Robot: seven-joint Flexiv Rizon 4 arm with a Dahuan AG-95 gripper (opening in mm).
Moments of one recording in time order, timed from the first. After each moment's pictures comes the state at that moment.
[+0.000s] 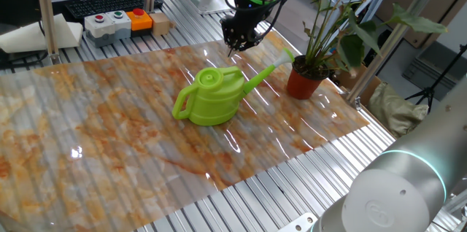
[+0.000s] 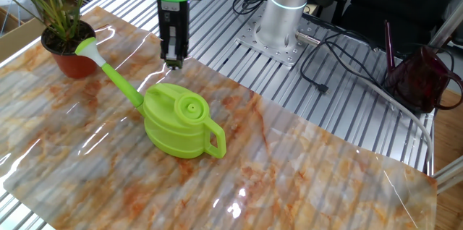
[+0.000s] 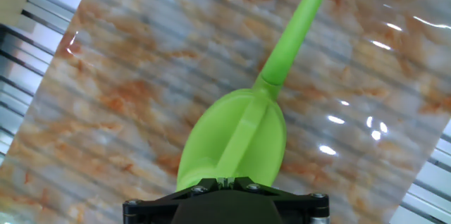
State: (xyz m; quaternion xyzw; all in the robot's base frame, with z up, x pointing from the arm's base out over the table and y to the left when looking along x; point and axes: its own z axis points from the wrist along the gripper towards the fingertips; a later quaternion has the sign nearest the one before) arm 0.538 -0.061 0.240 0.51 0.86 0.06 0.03
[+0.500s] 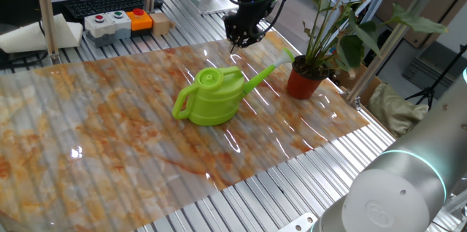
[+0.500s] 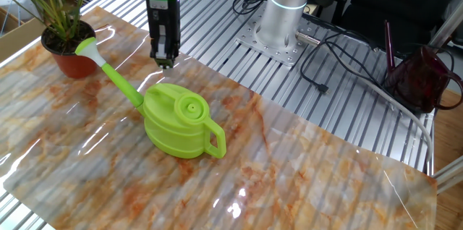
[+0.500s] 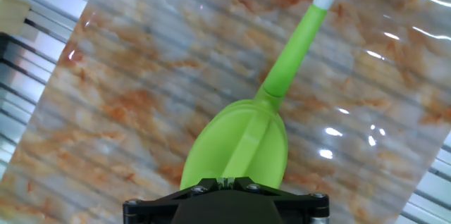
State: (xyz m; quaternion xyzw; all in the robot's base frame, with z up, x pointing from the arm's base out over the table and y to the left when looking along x) arm 0.546 -0.073 0.241 0.54 0.84 0.06 0.03
